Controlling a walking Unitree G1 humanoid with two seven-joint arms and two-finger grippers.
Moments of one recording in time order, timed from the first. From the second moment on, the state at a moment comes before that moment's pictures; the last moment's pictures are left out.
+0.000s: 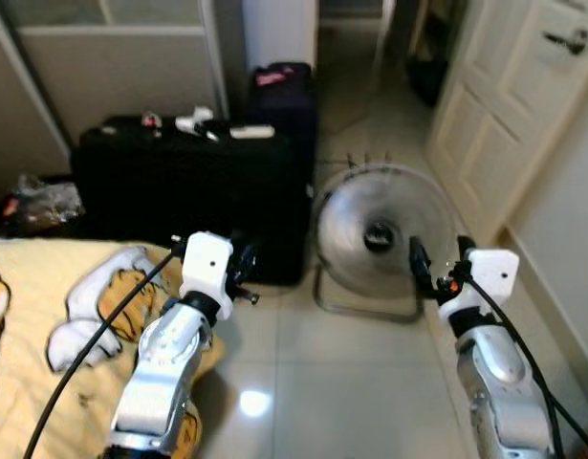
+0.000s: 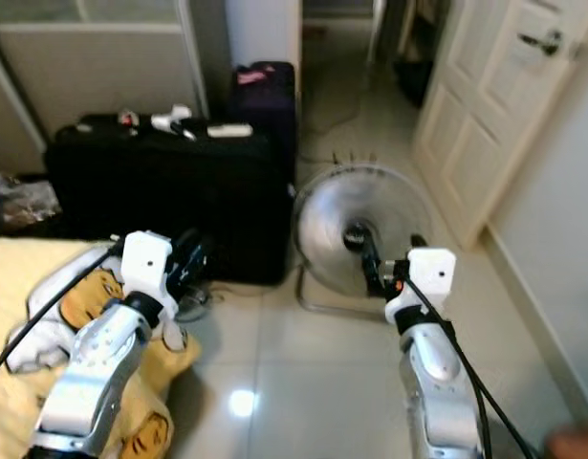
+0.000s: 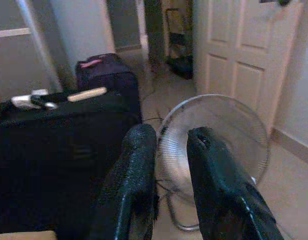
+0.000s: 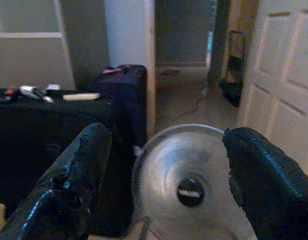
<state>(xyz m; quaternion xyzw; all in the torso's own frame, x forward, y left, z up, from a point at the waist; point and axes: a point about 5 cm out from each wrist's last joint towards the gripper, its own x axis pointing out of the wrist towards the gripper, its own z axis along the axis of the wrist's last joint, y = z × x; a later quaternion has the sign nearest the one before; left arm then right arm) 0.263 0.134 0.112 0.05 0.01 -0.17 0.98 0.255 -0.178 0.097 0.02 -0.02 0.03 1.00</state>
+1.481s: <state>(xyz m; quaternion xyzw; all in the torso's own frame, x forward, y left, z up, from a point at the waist) 0.264 0.161 0.107 0.08 -0.02 -0.12 0.99 0.252 -0.171 0.081 -0.04 0.01 0.02 1.00</state>
